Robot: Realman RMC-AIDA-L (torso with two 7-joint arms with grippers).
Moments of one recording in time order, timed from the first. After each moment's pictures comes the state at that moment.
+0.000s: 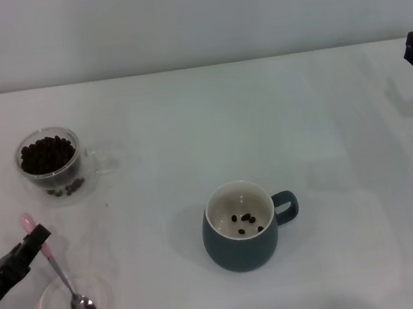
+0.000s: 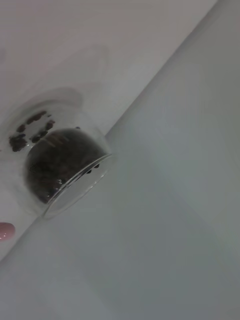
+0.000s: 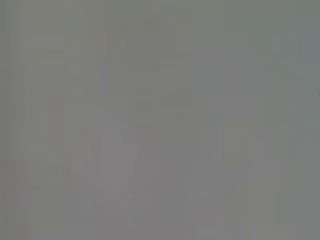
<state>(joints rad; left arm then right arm) -0.28 -2.01 1.34 0.11 -2.37 -1.28 1.83 0.47 2.02 -2.01 -0.16 0.76 -0.94 0.11</state>
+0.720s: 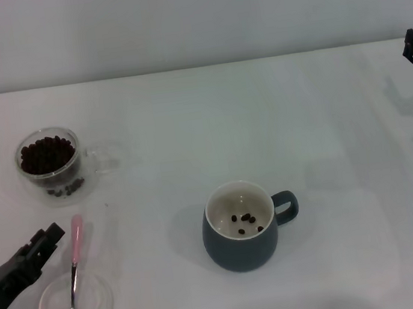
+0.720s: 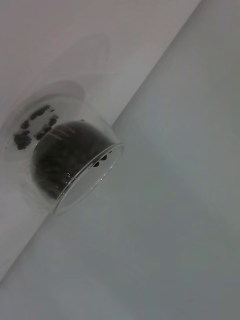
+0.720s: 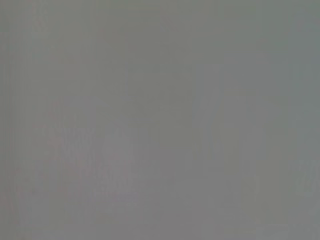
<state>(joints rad) -0.27 -2.04 1.34 0.11 -2.38 -1.26 1.92 0.48 2.02 -2.01 -0.16 0.76 -0.94 0.11</state>
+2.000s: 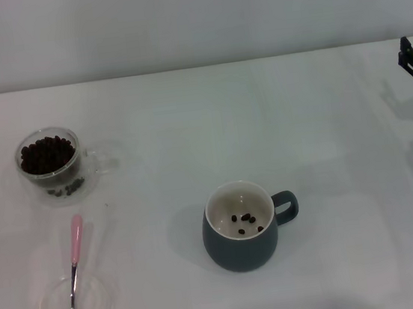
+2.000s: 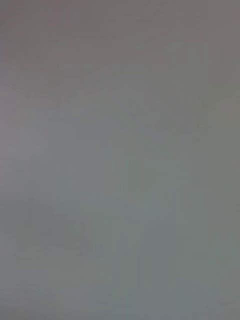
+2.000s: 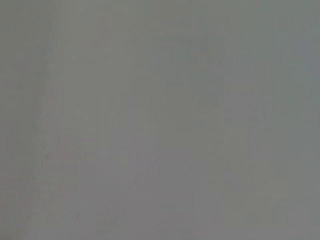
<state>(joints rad) -0.27 -2.08 1.25 0.10 -2.93 -1.25 2.82 0.48 2.03 -2.01 -0.16 0.76 -0.94 -0.08</state>
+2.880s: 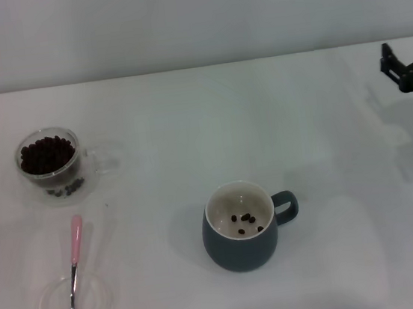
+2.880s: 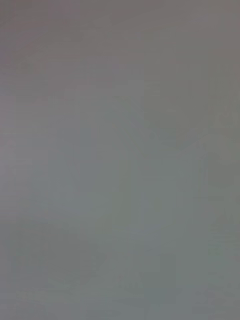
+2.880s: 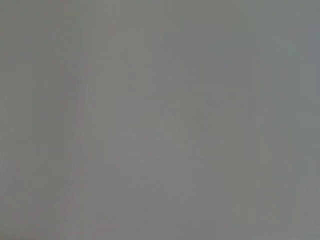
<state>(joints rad) -0.30 -2.07 1.15 0.13 -2.88 -1.19 2.83 0.45 2.03 -2.06 -0.25 0.76 -0.90 -0.11</state>
